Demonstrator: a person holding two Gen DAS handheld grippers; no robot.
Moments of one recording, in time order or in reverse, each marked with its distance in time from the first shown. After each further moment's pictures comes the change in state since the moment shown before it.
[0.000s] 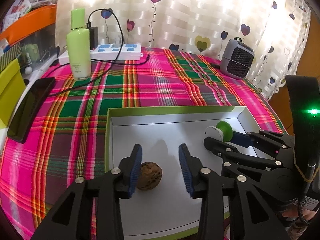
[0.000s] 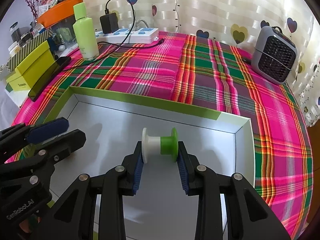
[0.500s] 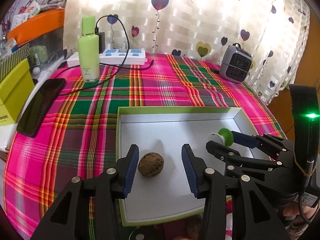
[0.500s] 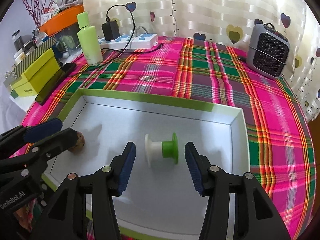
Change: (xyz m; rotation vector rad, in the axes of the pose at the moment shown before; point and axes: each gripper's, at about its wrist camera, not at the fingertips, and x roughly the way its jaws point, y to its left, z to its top) left arm -0.026 0.001 -0.011 -0.007 -0.035 0.011; right arm -0.019 -0.002 -0.013 0.040 -0.041 0.027
